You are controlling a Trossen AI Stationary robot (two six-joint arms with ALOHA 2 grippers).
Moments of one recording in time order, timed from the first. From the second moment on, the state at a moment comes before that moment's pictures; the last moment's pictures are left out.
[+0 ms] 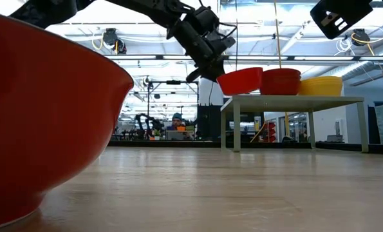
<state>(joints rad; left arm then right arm) 0.40 2.17 2.07 -0.69 0.14 -0.26 0.62 1.08 0.66 -0.07 0.26 0.40</state>
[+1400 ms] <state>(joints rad) -0.01 2.07 1.53 -0.52 0.07 -0.23 0.62 1.08 0.66 -0.06 0.34 0.40</state>
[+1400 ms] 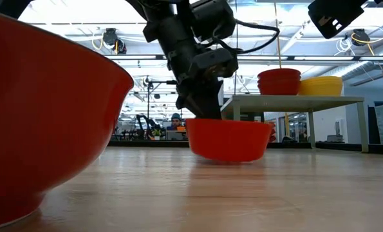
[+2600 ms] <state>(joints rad) -0.10 1.34 1.53 -0.75 0.03 -0.38 0.47 1.58 0.66 0.28 0.28 -0.05</state>
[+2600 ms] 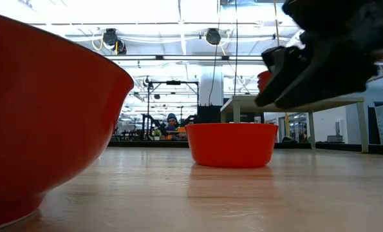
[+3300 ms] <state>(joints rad) -0.17 1.32 1.53 -0.76 -0.04 -0.38 0.34 1.70 0.71 0.30 0.18 0.11</state>
